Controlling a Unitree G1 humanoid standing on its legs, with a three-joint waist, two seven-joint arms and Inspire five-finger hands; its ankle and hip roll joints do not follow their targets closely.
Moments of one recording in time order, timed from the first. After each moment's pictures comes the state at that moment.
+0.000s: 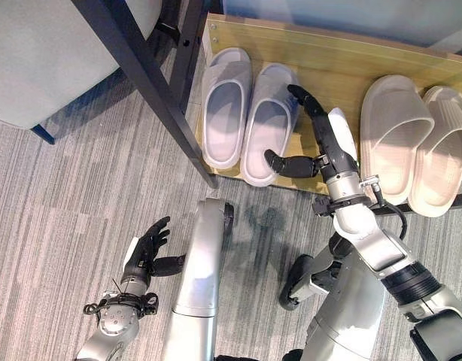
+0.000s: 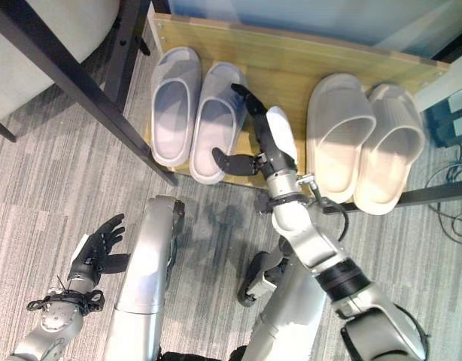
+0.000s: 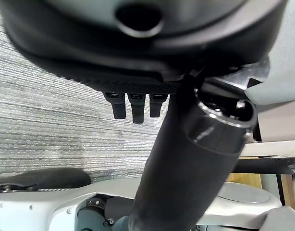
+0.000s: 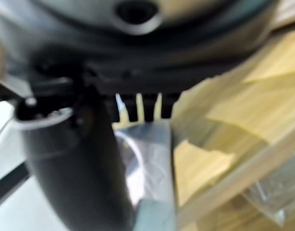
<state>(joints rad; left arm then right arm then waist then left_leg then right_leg) 0.14 0.62 -0.35 0.12 -0.49 -0.21 0.30 -0.58 -0.68 0.43 0.08 -0.05 -0.06 -0.41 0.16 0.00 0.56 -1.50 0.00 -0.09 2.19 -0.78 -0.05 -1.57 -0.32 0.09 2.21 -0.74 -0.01</state>
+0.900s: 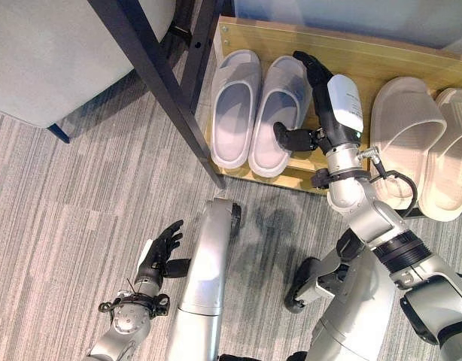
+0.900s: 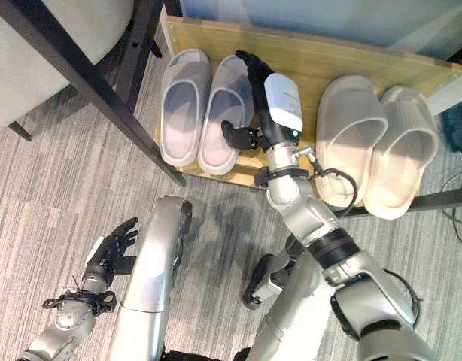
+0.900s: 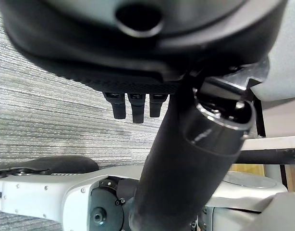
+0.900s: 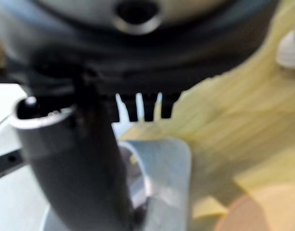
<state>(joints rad) 0.10 0.60 -0.43 0.16 -0.49 -0.21 0.30 -0.81 -0.65 0.51 0.29 -0.24 0.00 -0.51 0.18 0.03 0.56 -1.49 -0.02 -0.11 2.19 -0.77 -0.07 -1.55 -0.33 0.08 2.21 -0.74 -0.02</state>
